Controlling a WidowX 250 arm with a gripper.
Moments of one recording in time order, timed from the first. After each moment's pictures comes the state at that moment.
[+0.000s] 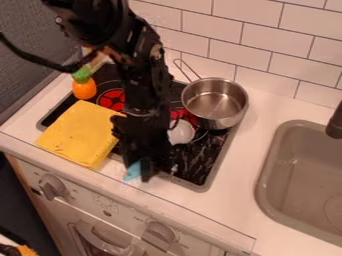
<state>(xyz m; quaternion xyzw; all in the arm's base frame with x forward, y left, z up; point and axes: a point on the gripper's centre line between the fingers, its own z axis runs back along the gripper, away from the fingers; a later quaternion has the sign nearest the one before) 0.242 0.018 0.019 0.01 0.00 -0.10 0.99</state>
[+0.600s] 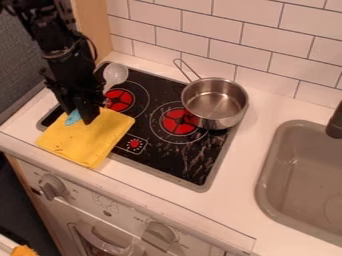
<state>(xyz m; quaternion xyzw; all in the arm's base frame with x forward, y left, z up) 0.261 0.131 0.043 -0.02 -0.07 -0.01 1.00</state>
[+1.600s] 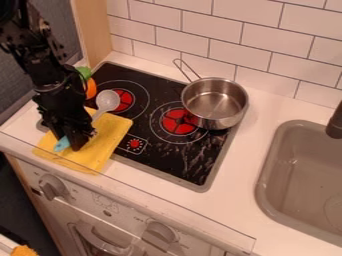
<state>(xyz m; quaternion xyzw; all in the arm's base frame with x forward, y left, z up) 0.236 0.136 0.010 0.00 -0.05 -0.03 1.00</state>
